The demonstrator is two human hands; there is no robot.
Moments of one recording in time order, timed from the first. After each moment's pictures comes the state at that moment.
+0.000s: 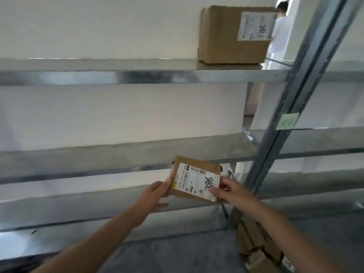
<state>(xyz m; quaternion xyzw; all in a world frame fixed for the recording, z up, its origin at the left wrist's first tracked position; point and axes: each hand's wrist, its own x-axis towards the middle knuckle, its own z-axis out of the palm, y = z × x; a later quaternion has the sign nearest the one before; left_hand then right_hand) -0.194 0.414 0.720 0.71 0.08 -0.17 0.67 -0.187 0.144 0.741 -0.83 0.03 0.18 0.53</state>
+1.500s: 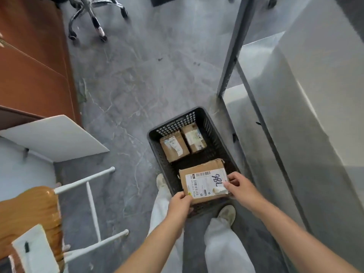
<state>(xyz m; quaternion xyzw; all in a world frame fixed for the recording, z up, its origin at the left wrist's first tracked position) -0.380 1.107 0.374 0.16 0.74 0.06 0.65 -0.180 1.113 0.345 -0.74 -0.30 0.60 0.09</state>
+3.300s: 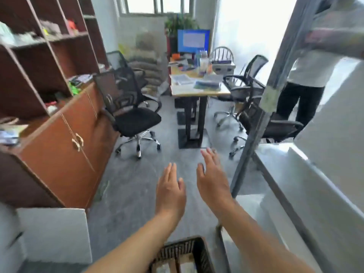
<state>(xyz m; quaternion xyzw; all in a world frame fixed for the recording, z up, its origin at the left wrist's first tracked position) -0.378 1.345 0.609 0.62 0.69 0.33 0.18 -0.263 1.357 0.667 -0.64 -0.66 0.20 0.33</state>
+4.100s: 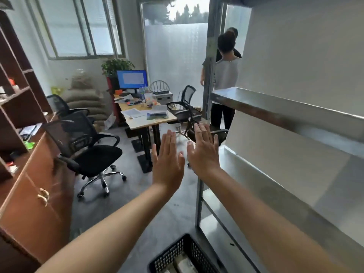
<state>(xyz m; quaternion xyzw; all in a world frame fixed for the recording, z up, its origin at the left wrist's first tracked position) -0.425 1.242 0.849 0.80 0.46 0.38 0.01 -0.317 1.206 0.899 -0.72 -0.58 -0.03 0.38</state>
